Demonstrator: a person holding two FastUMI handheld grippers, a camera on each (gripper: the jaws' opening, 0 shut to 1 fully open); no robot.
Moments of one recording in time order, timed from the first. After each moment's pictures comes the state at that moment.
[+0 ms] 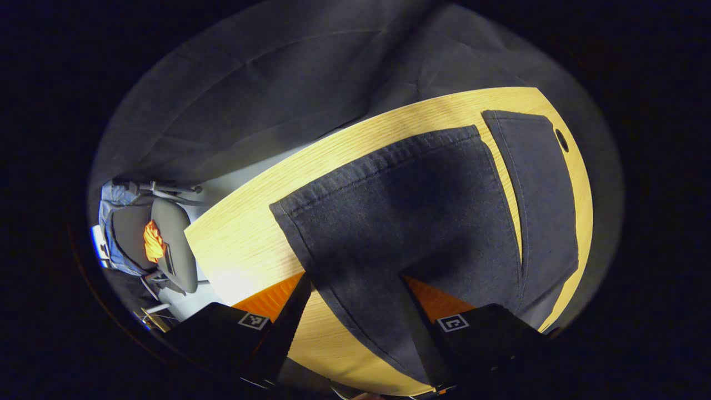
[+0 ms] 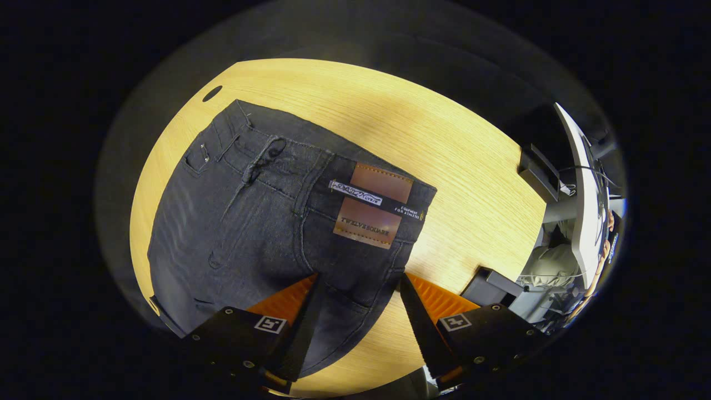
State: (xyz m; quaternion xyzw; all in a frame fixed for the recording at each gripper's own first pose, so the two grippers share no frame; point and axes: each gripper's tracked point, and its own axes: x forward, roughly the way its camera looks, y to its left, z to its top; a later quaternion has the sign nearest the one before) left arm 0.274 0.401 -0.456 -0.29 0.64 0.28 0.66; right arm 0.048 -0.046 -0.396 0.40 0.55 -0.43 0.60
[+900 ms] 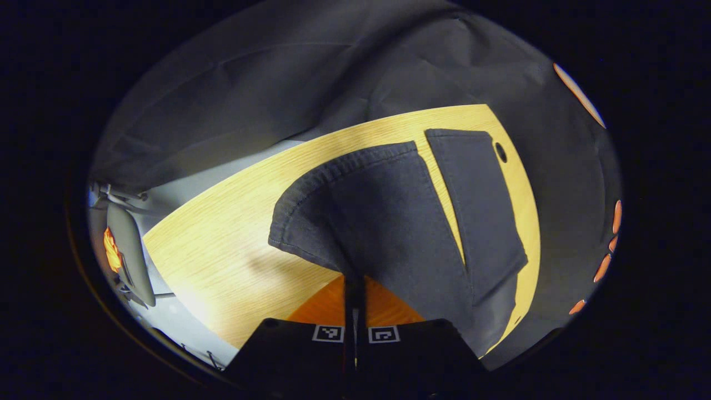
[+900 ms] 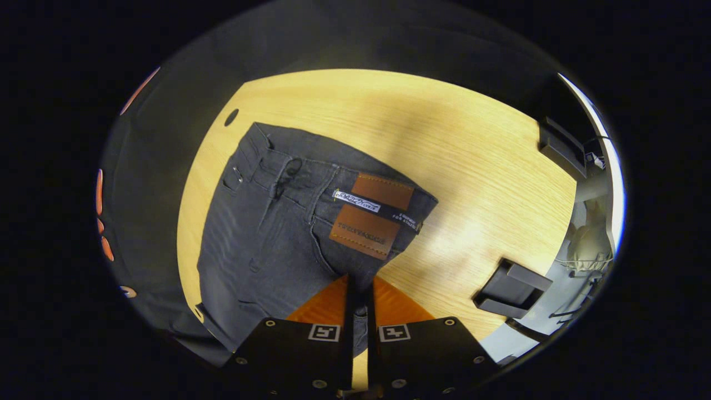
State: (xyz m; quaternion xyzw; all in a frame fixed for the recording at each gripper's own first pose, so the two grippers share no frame) left arm 0.308 0.377 -0.431 -0.38 0.55 0.16 0.72; right arm 0.069 -0.035 -0.379 0.51 0.45 -0.37 0.63
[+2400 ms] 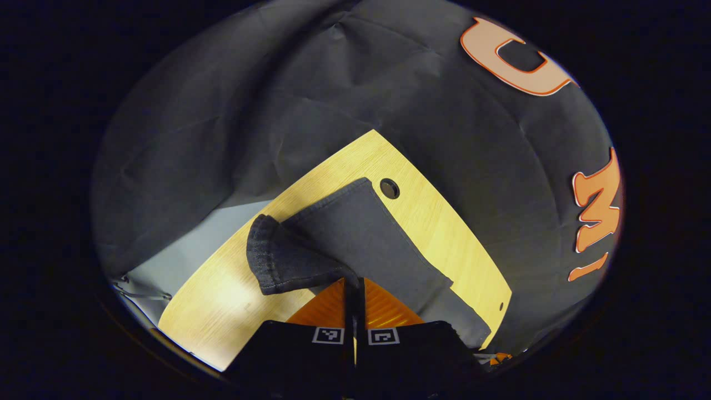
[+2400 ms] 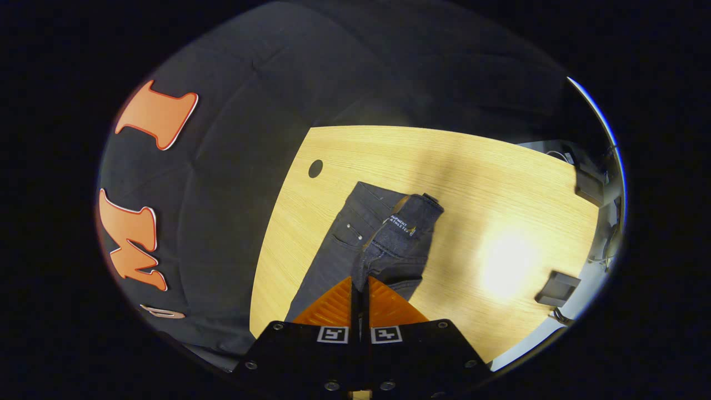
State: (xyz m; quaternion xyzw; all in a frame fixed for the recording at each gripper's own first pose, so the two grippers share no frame) left arm 0.497 0.341 -0.312 -0.29 0.47 0.02 0.83; right arm 0.198 -0.084 -0.268 0.55 0.33 -0.33 0.69
